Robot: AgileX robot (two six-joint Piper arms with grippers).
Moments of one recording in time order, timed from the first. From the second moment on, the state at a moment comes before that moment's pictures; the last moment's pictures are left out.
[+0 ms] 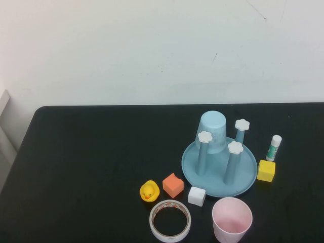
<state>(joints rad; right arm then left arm) 0.00 -0.01 0.03 0.56 0.42 0.22 -0.04 -0.01 0.02 -0.95 0.24 -0.08</state>
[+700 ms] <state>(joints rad) 0.00 -0.01 0.03 0.62 0.44 -0.03 -0.04 0.23 -0.26 -0.95 0.44 0.39</state>
